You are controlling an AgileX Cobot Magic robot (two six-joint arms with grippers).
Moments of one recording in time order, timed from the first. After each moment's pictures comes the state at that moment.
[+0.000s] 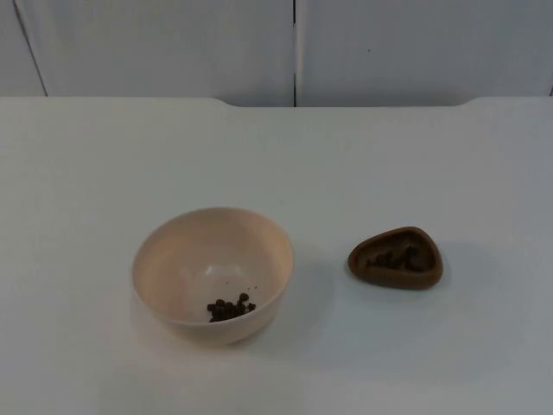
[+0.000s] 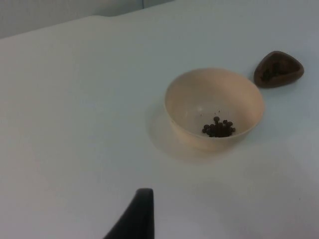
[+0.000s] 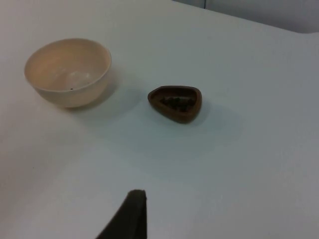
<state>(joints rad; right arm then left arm) 0.46 0.00 -0.52 0.03 1.08 -0.06 -0.47 0.00 -0.50 -0.01 1.09 -0.01</state>
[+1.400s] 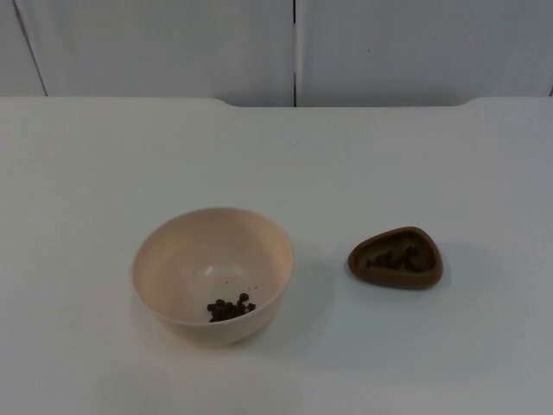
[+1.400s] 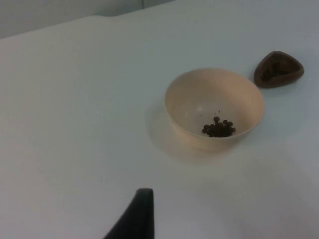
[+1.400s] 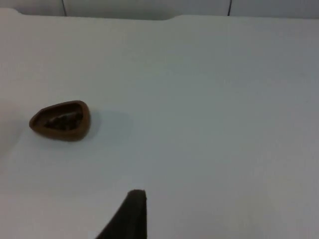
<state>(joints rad) 0.03 0.00 -0.52 0.03 1.08 -0.06 -0.47 0.00 -0.50 -0.01 1.09 -0.01</state>
